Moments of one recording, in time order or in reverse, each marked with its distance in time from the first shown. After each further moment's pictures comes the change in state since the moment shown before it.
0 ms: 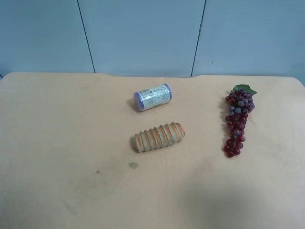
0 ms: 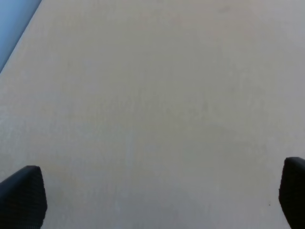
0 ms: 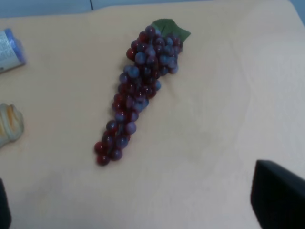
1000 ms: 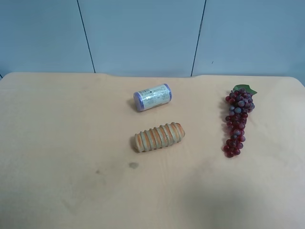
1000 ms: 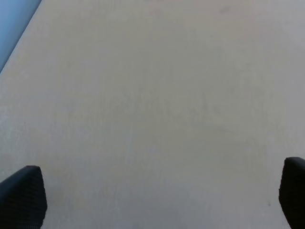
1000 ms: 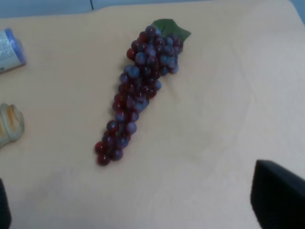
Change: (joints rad) left arm 0.000 0.000 0.000 0.000 0.000 0.000; right arm 0.000 0.000 0.000 0.000 0.000 0.000
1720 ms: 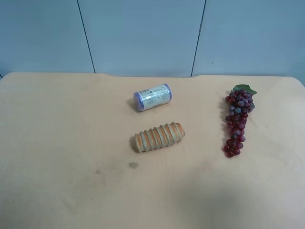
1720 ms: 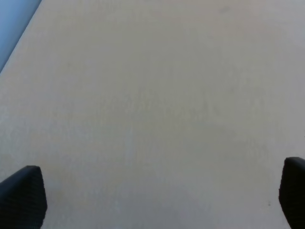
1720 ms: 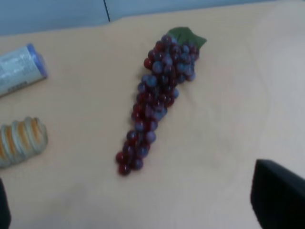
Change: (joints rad) left arm 0.000 0.000 0.000 0.000 0.000 0.000; right arm 0.000 0.000 0.000 0.052 -0.048 0.029
